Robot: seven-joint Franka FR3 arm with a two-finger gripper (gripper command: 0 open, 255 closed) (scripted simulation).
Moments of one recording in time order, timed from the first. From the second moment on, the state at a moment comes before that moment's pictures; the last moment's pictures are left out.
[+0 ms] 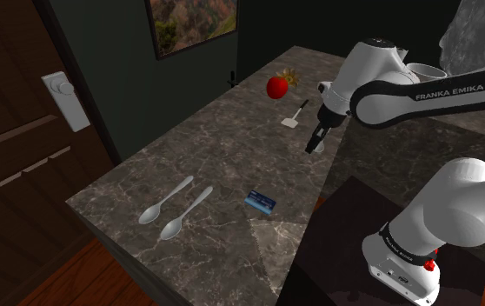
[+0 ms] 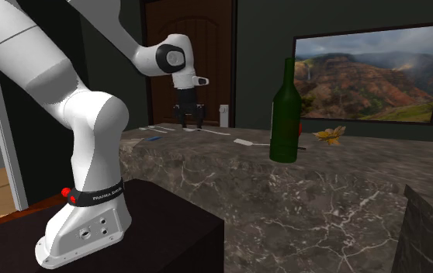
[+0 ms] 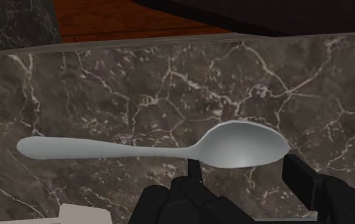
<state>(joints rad) 0.06 -0.66 -0.02 -2.81 -0.02 2.31 -0.22</state>
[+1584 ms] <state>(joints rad) 0.21 -0.27 0.40 -2.40 0.02 2.29 0.32</state>
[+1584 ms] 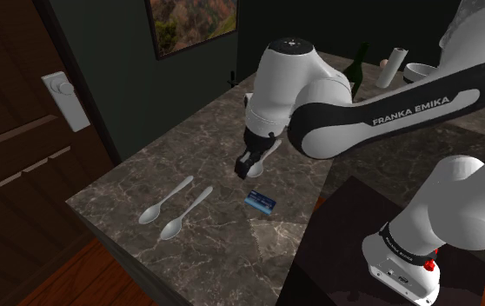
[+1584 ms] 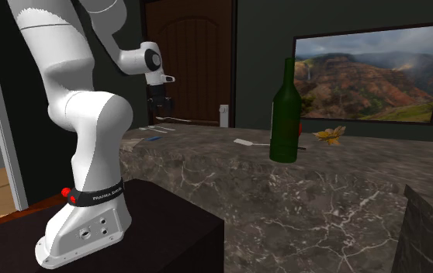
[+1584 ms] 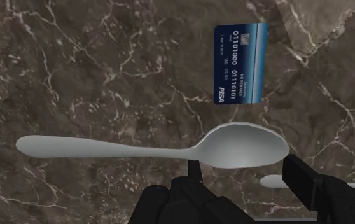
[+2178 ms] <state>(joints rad) 0.21 -0.14 0.46 -2.36 -0.05 2.37 0.43</state>
